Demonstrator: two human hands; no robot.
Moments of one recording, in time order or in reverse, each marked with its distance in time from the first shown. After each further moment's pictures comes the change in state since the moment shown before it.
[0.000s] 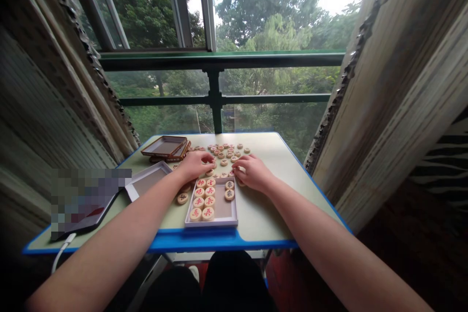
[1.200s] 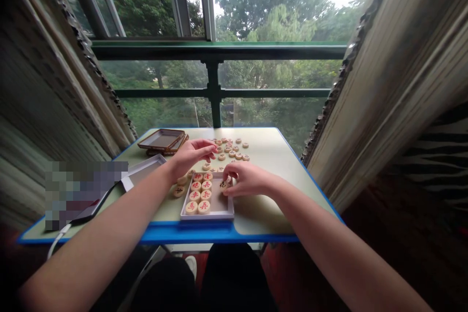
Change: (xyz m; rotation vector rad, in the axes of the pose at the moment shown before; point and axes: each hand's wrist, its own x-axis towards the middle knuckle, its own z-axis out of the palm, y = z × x) left_hand -0.014 0.038 -0.011 -0.966 -0.048 -0.085; right_hand -0.013 -0.039 -0.034 0.264 -0.396 -0.016
